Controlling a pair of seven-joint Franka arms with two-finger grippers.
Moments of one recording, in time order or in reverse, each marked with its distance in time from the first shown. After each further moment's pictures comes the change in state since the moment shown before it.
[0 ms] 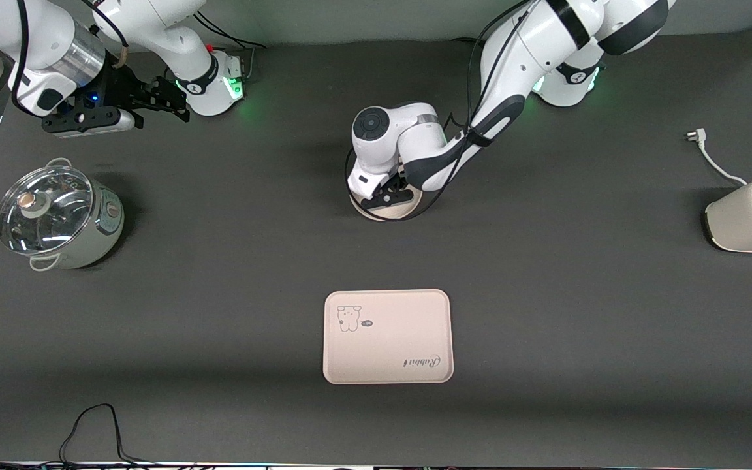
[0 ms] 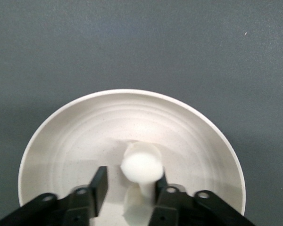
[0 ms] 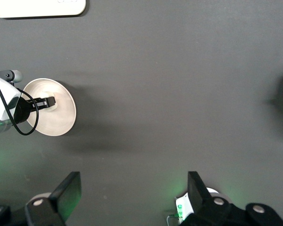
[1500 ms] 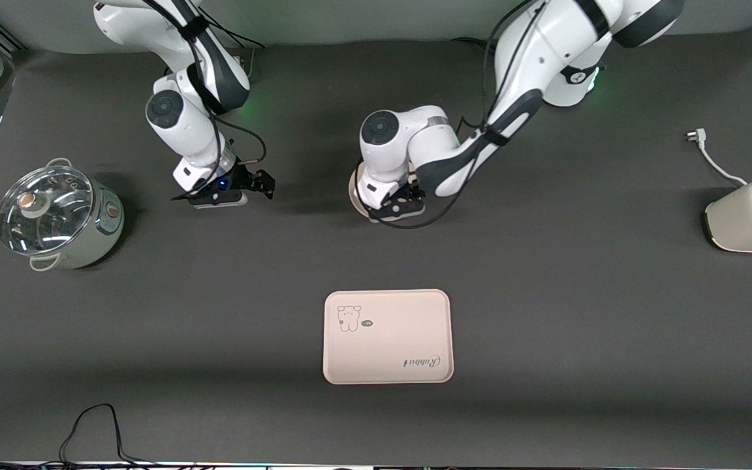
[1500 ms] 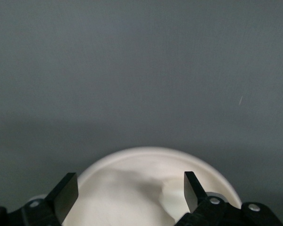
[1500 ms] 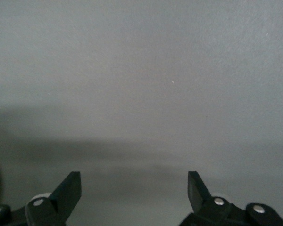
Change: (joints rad) left arm 0.085 -0.092 0.006 0.018 0.018 -0.055 0.119; right arm 0.126 0.313 0.012 -0.629 0.059 1.084 0.001
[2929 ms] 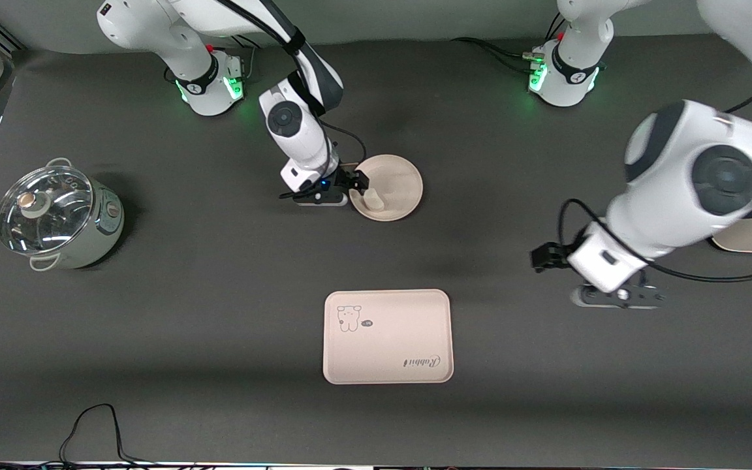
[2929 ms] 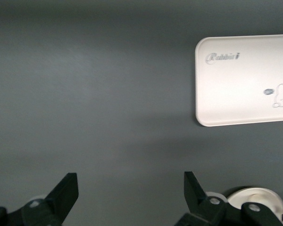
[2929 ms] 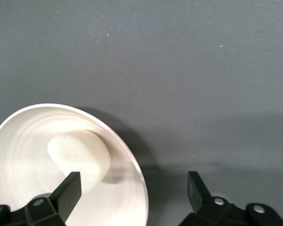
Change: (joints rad) left arm 0.594 -0.230 -0.018 0.323 -0.394 -0.401 1.071; right arm 0.202 0.390 0.192 0.369 0.245 0.061 0.295
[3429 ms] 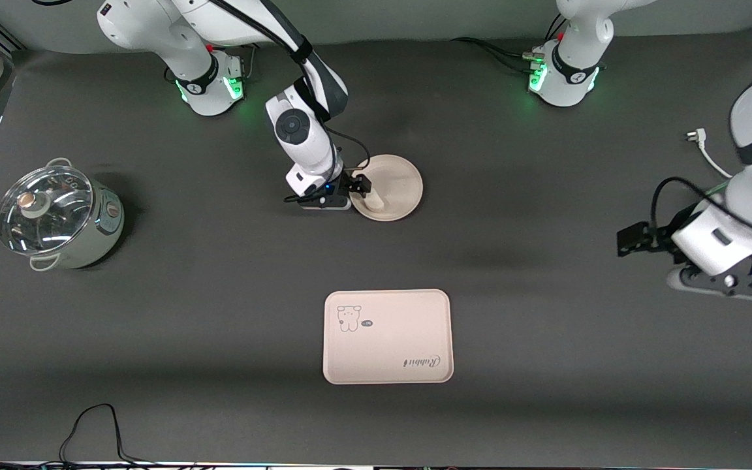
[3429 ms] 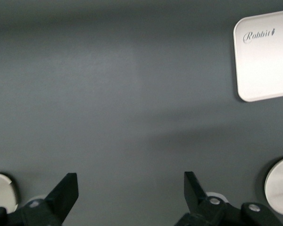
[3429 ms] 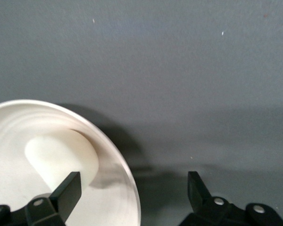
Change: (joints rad) left arm -0.121 -0.177 0.342 -0.014 -0.135 -0.135 0.303; right arm 0.009 0.034 0.000 0.001 0.000 -0.001 0.001
